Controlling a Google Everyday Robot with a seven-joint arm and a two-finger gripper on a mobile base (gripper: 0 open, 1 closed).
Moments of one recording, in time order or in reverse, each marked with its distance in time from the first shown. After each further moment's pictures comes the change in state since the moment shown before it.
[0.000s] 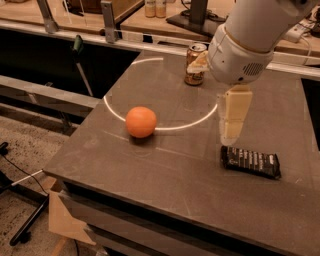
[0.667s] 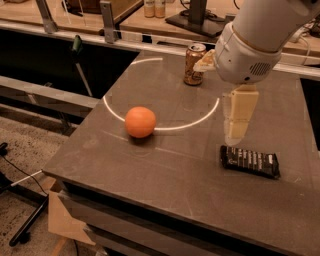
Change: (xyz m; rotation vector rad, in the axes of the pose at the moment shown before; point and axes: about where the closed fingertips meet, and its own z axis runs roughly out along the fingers) arm 0.004 0.002 -0.004 0.014 0.003 0.021
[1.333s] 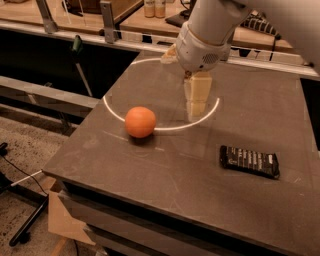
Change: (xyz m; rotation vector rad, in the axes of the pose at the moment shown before) arm -0.031 -0.086 0.056 -0.004 -0.070 -0.104
